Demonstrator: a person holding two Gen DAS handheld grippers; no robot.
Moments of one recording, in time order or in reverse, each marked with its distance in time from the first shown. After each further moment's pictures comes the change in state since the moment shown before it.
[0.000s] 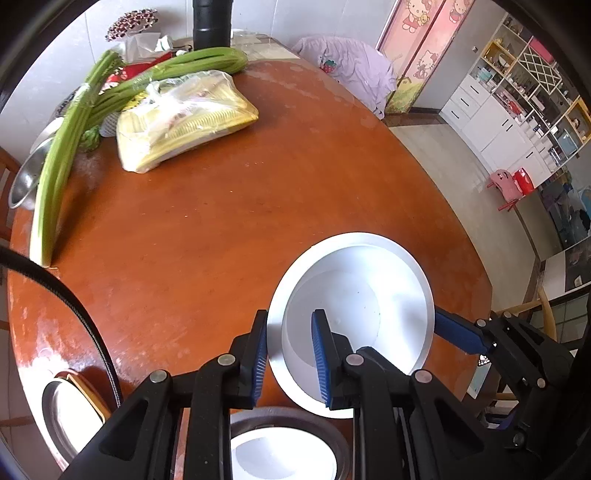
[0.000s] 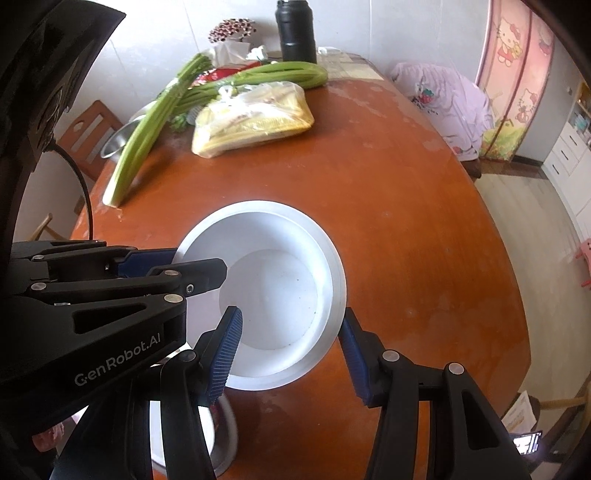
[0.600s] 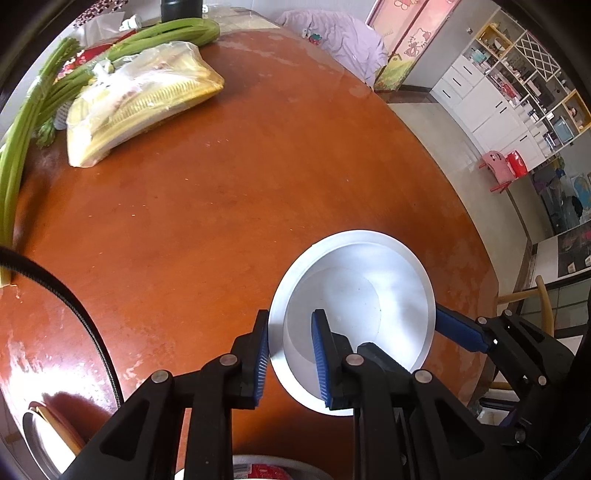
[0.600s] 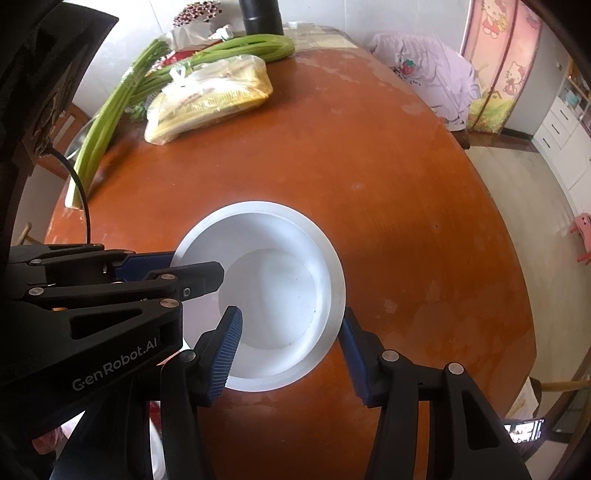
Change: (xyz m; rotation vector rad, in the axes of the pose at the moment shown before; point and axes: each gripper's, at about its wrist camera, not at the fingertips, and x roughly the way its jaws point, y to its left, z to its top) left arm 0.066 -0.016 0.022 0.030 0.093 -0.052; right arm 0.044 -0.040 0.005 0.071 0.083 -0.038
